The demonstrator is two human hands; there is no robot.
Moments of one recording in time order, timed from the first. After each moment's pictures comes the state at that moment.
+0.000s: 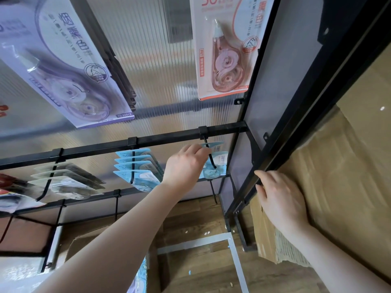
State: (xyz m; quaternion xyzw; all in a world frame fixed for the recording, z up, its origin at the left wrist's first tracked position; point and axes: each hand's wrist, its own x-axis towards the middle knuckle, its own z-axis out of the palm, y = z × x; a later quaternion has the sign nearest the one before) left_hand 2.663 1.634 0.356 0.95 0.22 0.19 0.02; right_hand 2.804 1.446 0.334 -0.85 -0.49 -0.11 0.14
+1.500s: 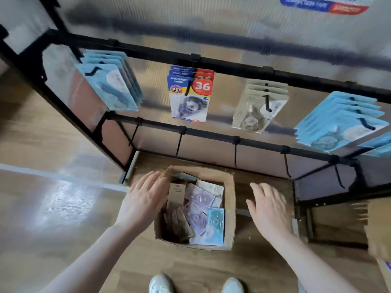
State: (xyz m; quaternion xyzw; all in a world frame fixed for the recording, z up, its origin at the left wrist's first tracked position) left_hand 2.125 1.672 0.218 0.87 0.47 0.09 0.08; right_hand 2.409 1.570 0.225 -0.82 -0.57 0.07 -0.03
